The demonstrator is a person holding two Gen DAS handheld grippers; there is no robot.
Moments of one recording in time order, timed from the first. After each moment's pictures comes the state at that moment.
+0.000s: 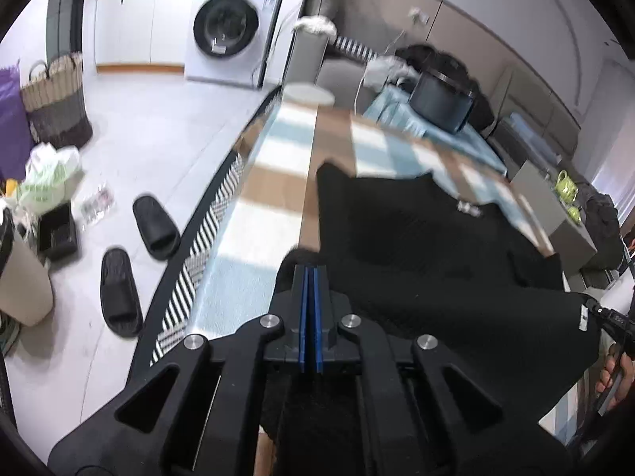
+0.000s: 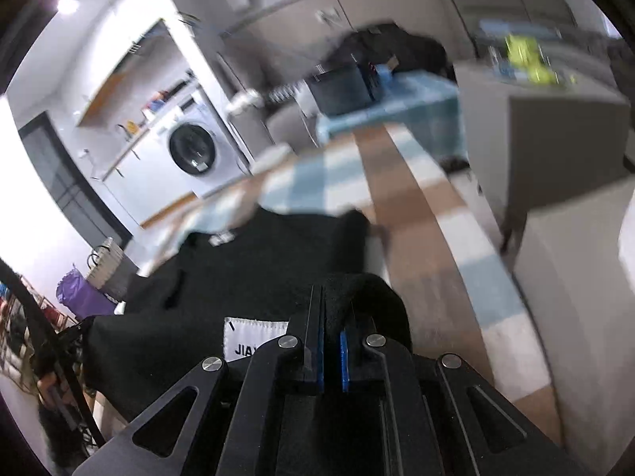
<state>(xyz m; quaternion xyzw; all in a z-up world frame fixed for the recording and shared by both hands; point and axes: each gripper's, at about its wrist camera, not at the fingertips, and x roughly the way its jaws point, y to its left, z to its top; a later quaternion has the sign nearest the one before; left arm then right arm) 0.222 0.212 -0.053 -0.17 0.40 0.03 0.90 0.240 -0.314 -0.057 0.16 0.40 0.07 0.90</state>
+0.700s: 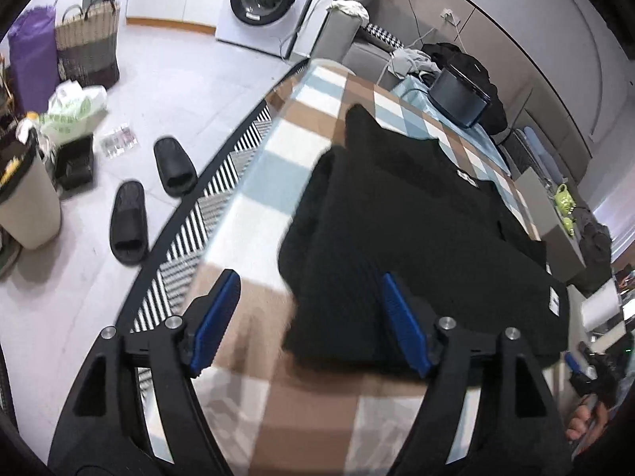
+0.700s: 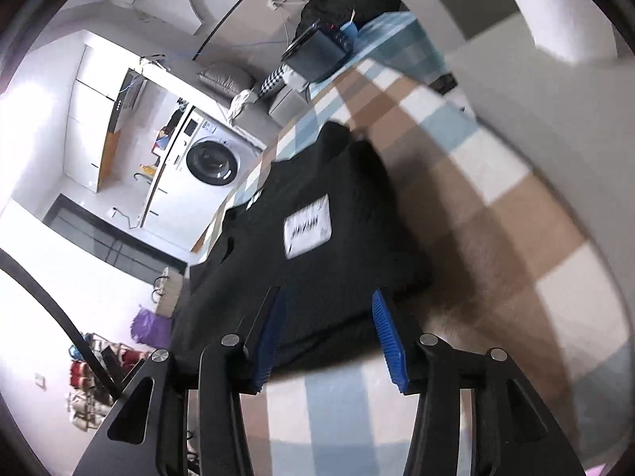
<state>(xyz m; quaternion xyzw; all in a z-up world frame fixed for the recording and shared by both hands) 0.109 0.205 -0.074 -0.24 0.42 0.06 0.87 0.121 -0.336 -0.086 0.35 0.41 0.14 0.83</state>
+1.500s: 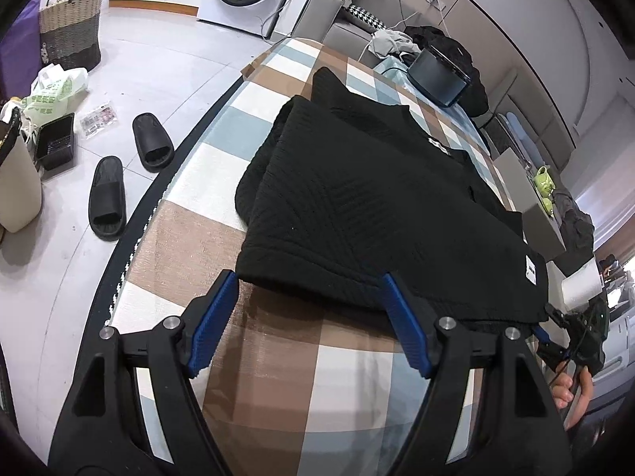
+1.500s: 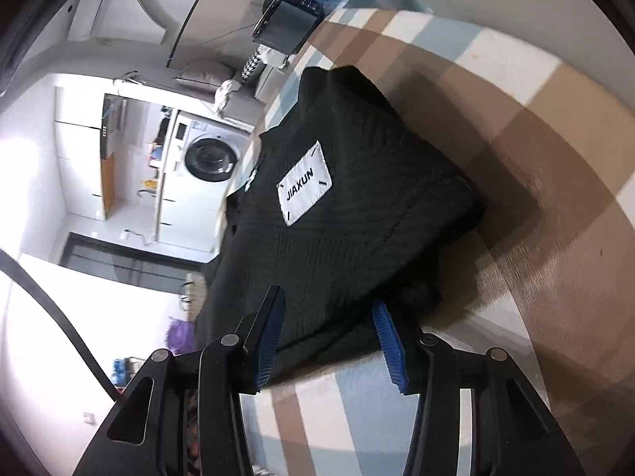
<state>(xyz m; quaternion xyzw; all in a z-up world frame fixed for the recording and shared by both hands) 0.086 0.171 -0.075 -0.25 0.44 0.02 0.86 0.151 -0.313 -0.110 0.42 0.44 0.12 0.78</state>
